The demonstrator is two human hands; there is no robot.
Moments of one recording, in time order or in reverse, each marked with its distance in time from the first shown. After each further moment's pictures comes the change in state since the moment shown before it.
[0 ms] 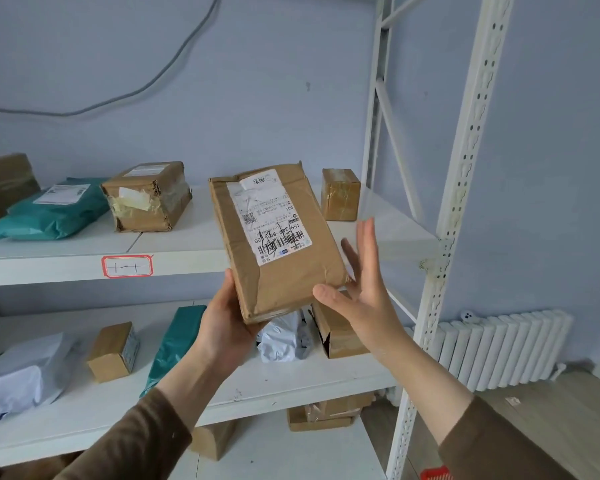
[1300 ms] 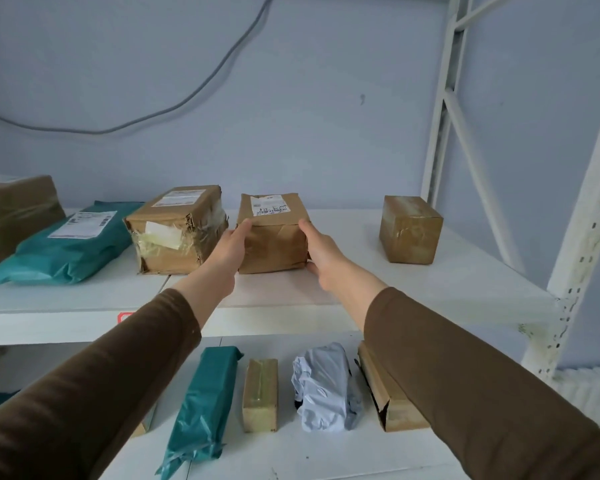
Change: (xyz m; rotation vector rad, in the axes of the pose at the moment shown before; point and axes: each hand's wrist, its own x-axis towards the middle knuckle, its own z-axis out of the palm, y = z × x) left_hand 0.231 0.137 -0.072 0.555 0.381 0.080; right_hand 0.299 0.101 0.121 0.143 0.063 0.638
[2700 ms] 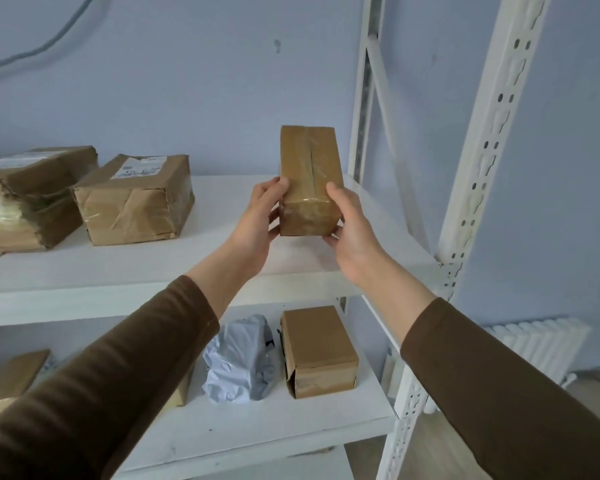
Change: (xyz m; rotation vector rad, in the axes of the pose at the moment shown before) left_hand -0.072 -0.021 0.251 -0.141 -0.389 0.182; right_hand -0.057 0.012 -0.245 0.319 0.077 -0.227
